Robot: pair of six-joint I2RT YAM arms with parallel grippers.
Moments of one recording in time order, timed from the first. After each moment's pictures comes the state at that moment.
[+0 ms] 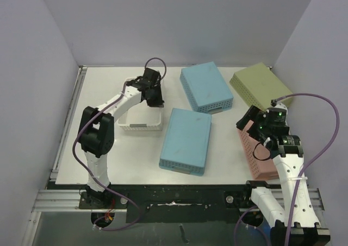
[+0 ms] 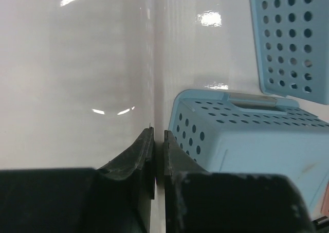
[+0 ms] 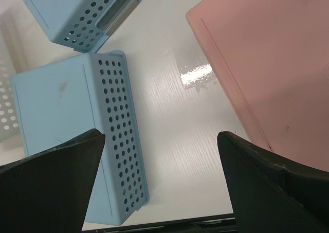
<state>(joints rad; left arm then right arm) -0.47 1.99 1.60 -0.59 0.05 -0.57 -0.03 0.82 0.90 -0.85 -0.02 0.52</state>
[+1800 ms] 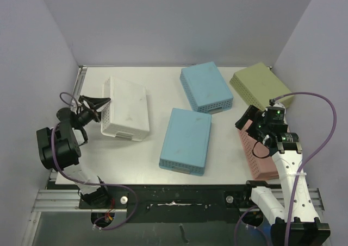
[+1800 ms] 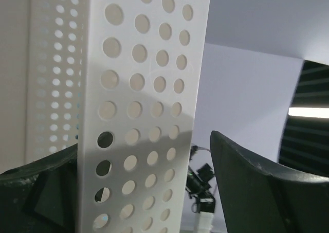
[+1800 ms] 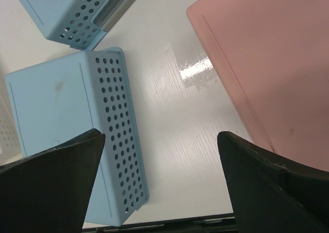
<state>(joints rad) 0.41 1.82 0.59 1.26 1.13 -1.78 -0.03 0.86 0.90 -0.84 -0.03 0.52</state>
